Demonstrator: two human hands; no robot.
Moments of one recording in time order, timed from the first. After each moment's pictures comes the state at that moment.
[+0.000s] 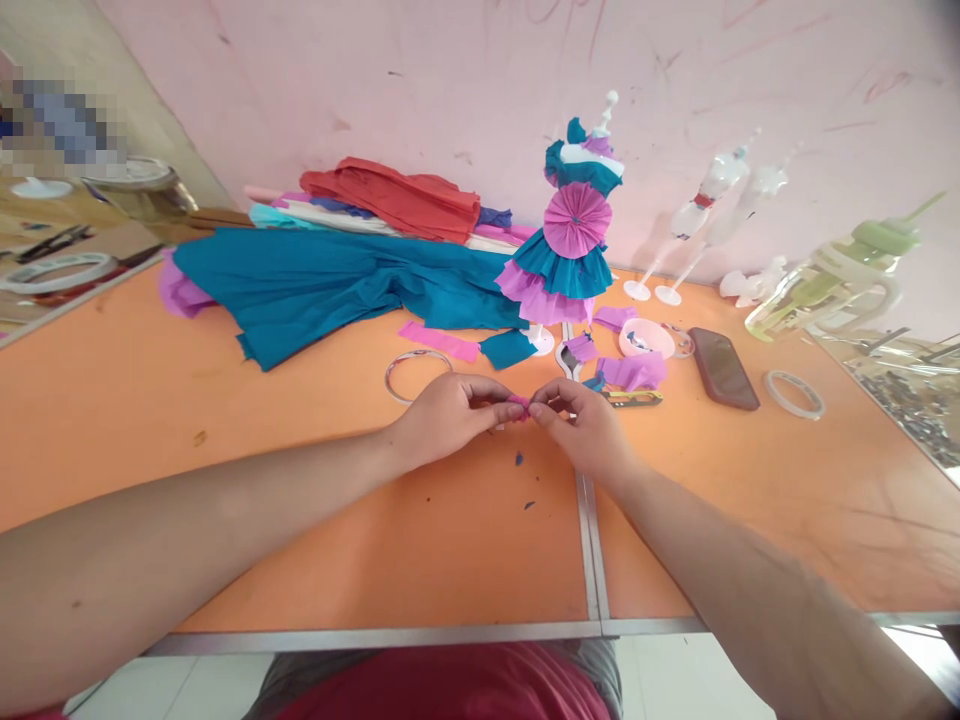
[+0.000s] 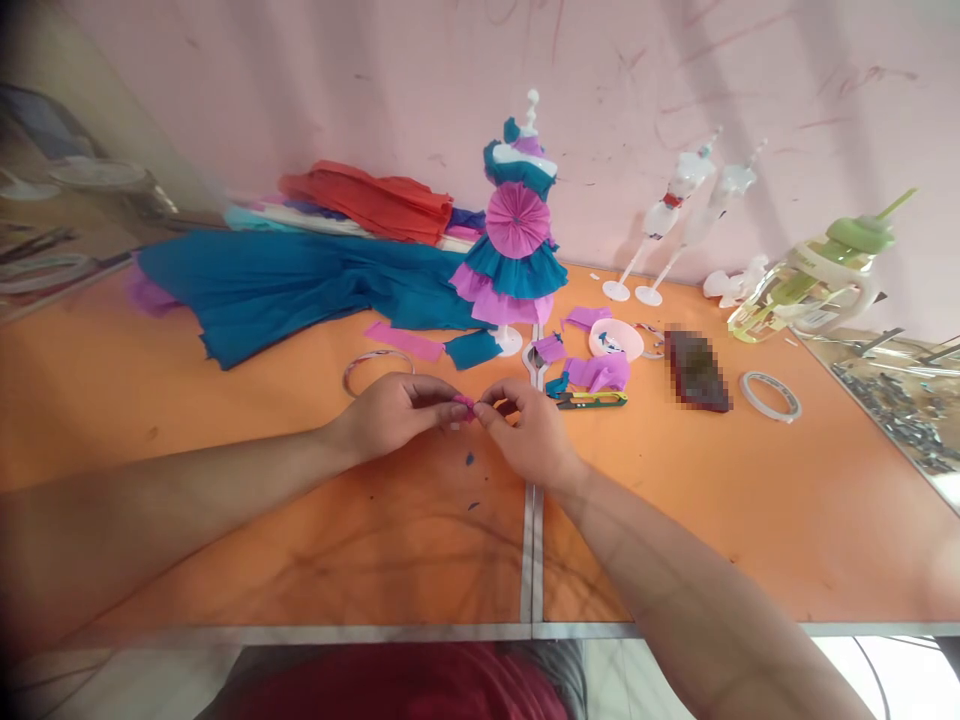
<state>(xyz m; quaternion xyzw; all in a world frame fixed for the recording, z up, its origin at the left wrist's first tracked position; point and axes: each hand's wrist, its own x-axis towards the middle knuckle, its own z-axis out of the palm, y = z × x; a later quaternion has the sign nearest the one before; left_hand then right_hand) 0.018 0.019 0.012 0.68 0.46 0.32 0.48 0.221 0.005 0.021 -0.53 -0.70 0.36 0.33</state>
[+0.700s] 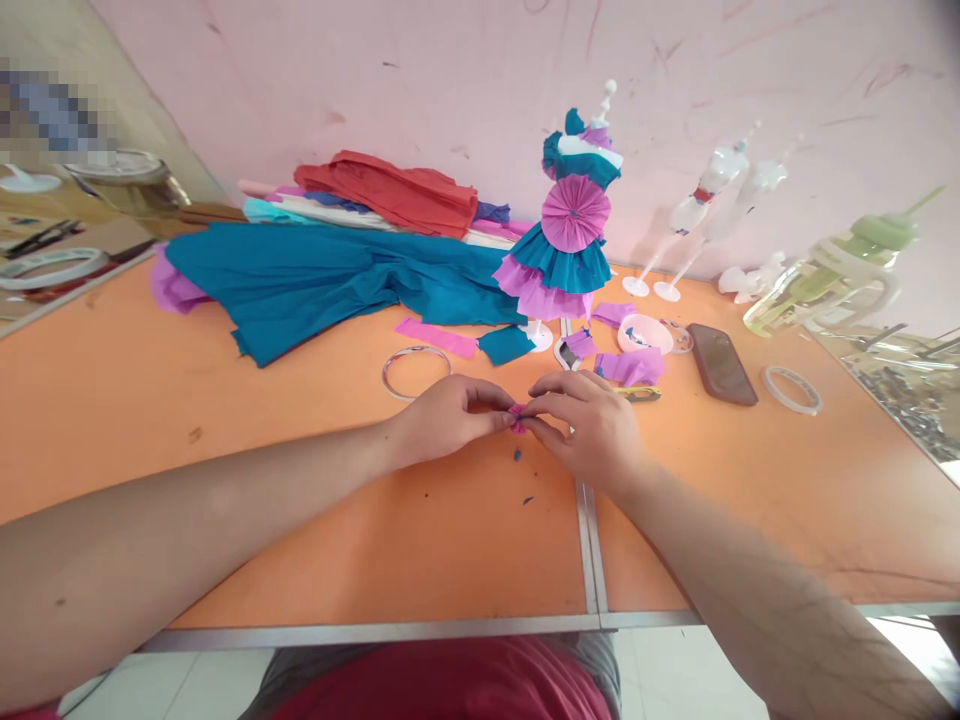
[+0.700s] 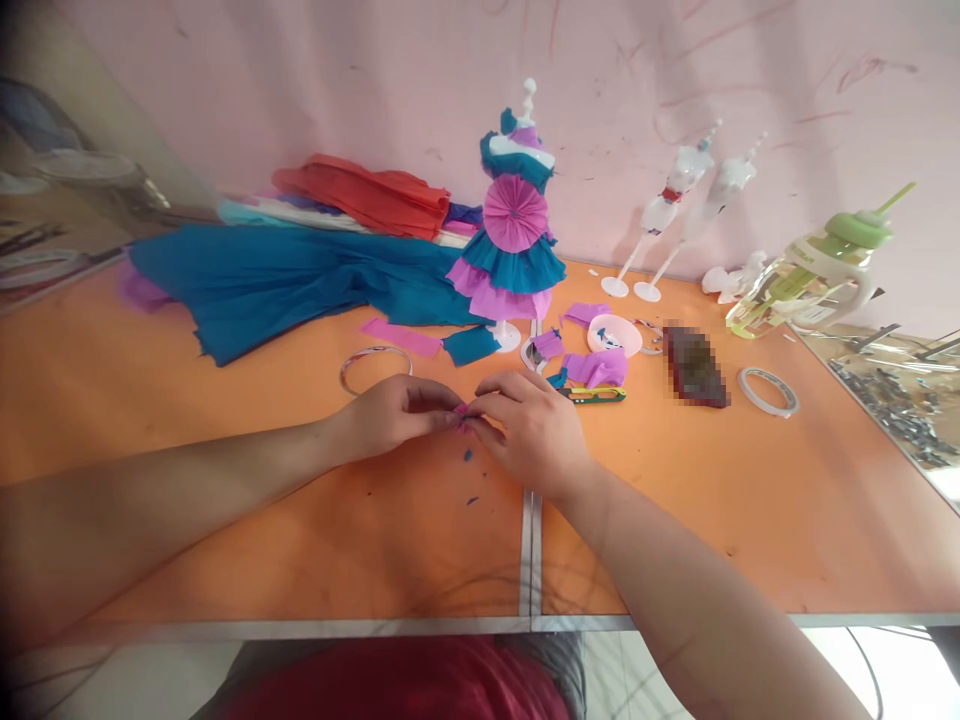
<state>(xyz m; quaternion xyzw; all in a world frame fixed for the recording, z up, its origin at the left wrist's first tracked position) 0.013 0.025 -0.001 0.71 0.42 0.28 0.50 0.234 0.001 0.020 -0.39 -0.87 0.01 0.31</state>
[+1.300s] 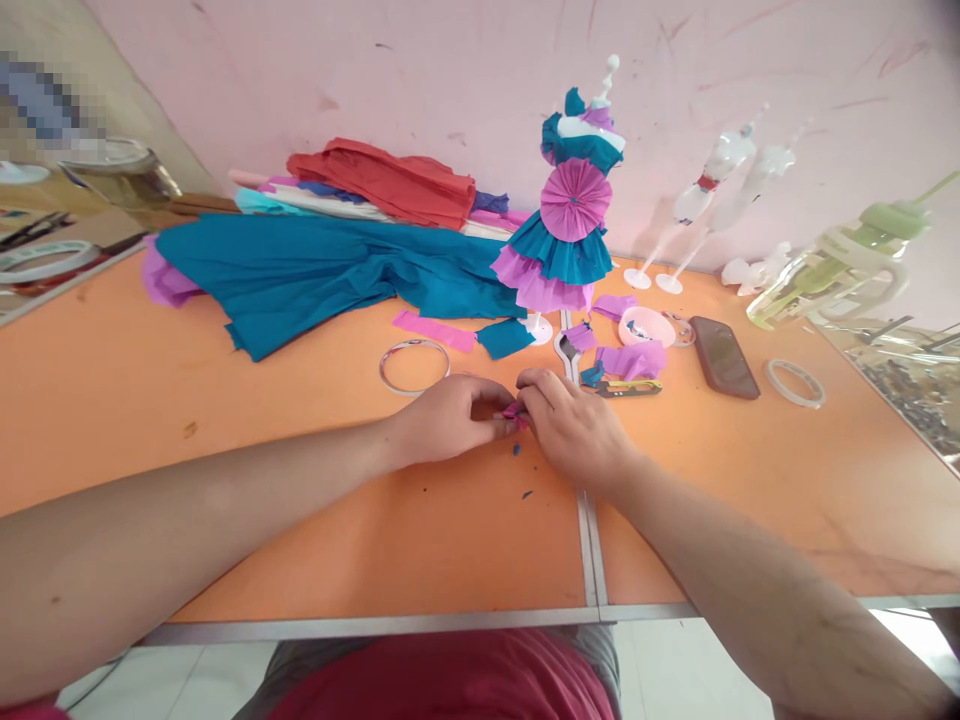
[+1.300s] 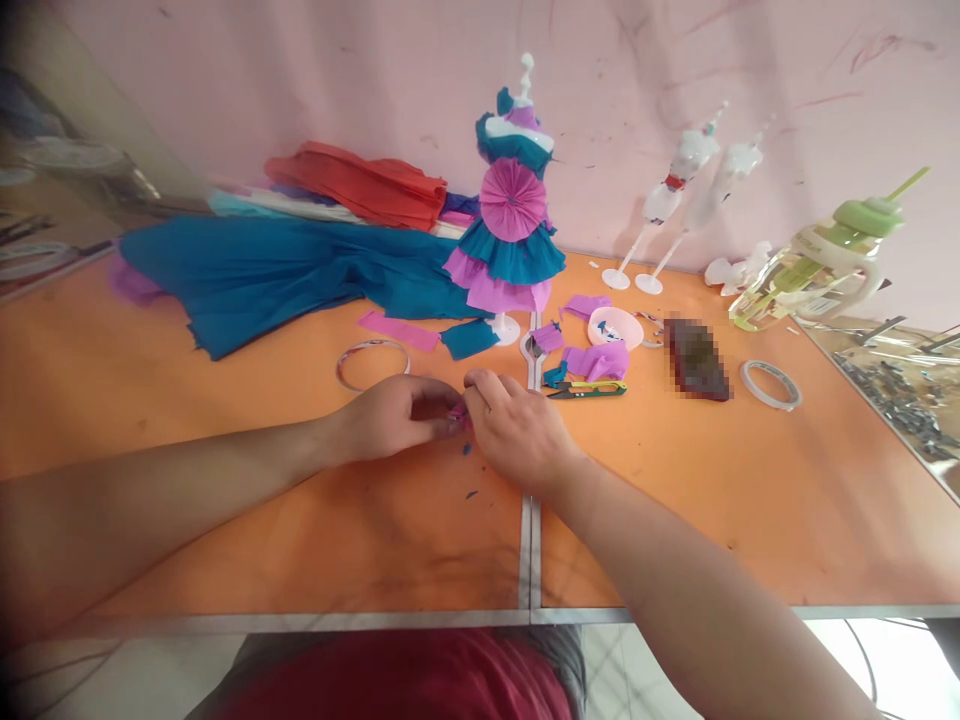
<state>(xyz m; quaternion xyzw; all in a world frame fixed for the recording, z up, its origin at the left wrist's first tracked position) 0.019 0.014 0.012 0.74 0.43 0.25 0.45 0.224 0.002 0.010 -0.38 -0.91 -0.12 0.14</state>
